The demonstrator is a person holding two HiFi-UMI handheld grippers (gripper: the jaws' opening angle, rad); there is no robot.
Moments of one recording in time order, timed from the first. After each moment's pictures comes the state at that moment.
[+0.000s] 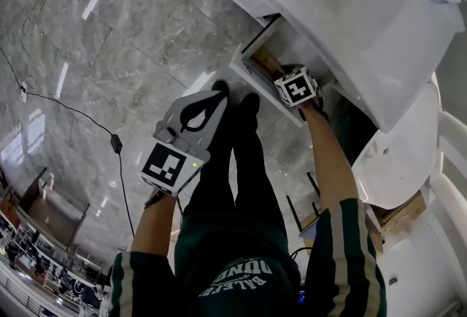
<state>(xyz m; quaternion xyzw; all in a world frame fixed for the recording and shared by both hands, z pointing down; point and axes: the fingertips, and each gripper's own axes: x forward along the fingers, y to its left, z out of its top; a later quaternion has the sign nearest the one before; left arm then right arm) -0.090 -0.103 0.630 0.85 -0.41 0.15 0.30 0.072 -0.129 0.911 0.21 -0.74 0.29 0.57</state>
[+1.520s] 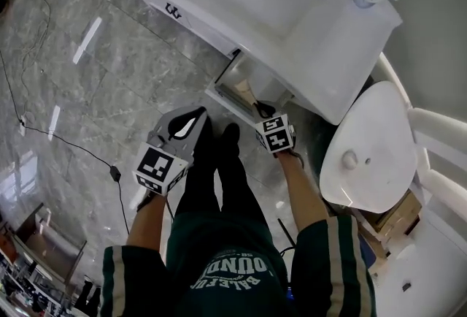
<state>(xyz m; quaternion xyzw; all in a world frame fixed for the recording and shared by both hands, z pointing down) -0.078 -0.109 0.557 0.87 -0.40 0.15 0.23 0.079 -0.114 0.754 0.33 -0.80 0.26 0.43</state>
